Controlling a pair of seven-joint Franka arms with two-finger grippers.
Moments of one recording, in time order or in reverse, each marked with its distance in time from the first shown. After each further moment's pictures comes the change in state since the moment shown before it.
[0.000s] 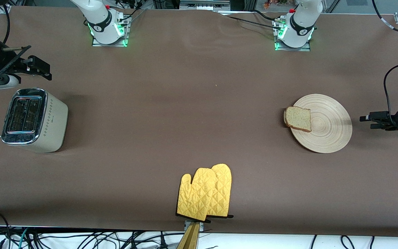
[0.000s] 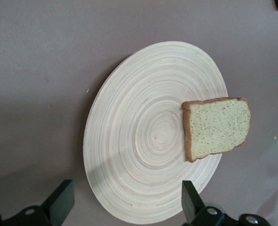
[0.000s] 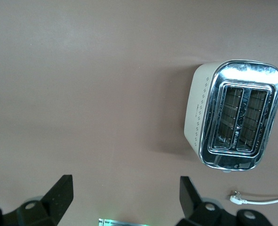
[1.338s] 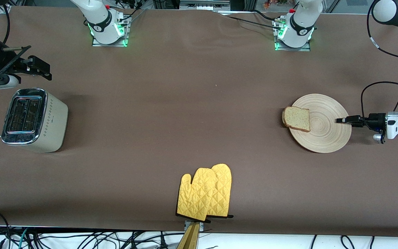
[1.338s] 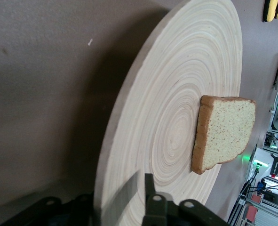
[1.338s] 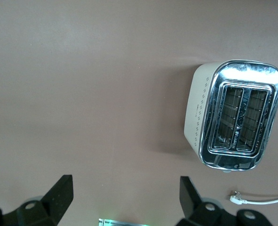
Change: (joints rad) left arm 0.031 0.191 0.020 -0.014 -0.159 -0.052 0.017; right arm 0.000 0.000 0.000 0.000 0.000 0.000 0.000
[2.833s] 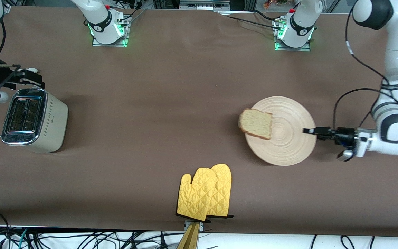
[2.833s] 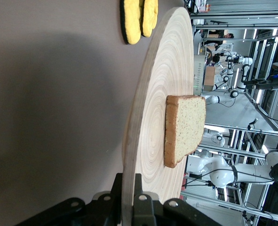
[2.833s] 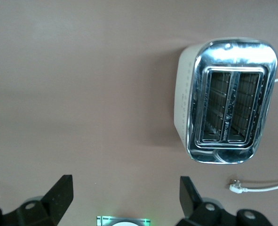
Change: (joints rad) left arm -0.290 -0.002 -0.069 0.065 -0.425 -0.157 -0.146; right arm -0.088 0.099 -0.020 -0.001 -0.003 0.000 0.000
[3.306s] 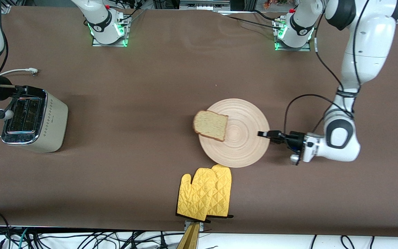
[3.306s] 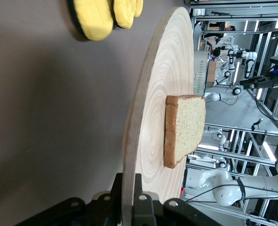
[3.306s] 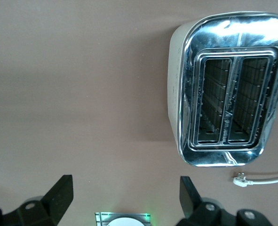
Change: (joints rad) left arm -0.287 0.029 0.002 -0.035 -0.203 0.180 -0.024; right arm -0.035 0.104 -0.006 0.001 0.001 0.003 -0.002
